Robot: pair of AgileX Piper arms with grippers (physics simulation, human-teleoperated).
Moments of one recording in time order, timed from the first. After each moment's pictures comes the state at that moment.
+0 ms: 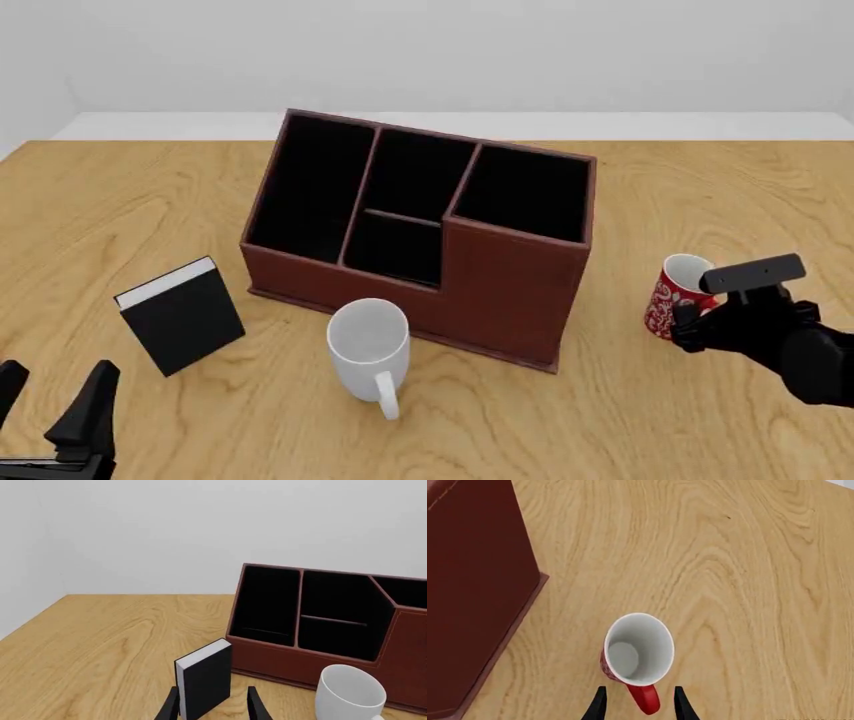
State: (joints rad) left arm 0.00 0.01 0.00 0.00 0.00; right arm -0.16 1.43 -0.51 -0.18 -0.33
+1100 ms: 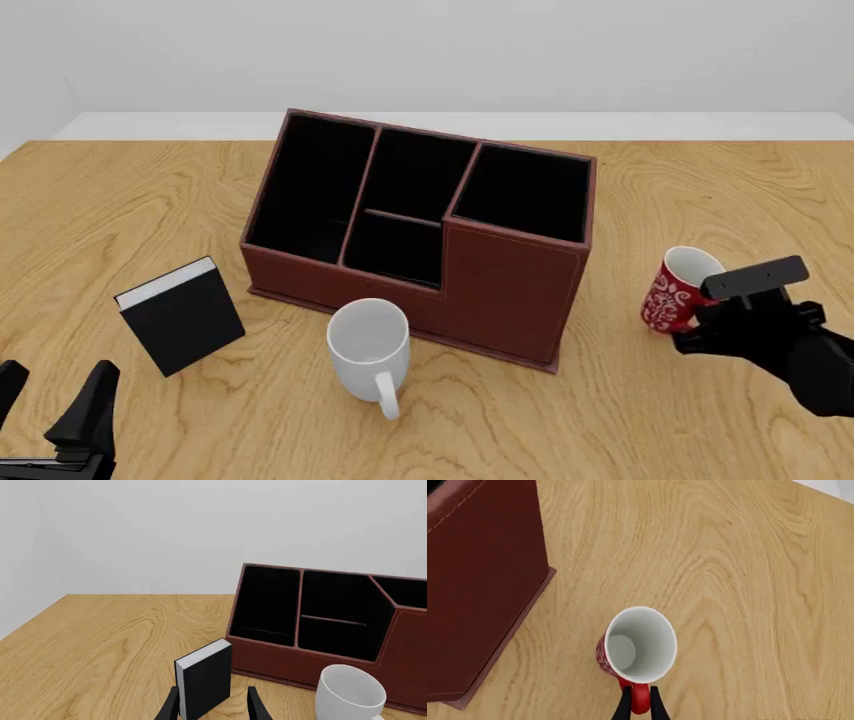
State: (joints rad) left arm 0.00 0.01 0.00 0.00 0.00; right arm -0.15 1.37 -0.48 -0.15 -0.36
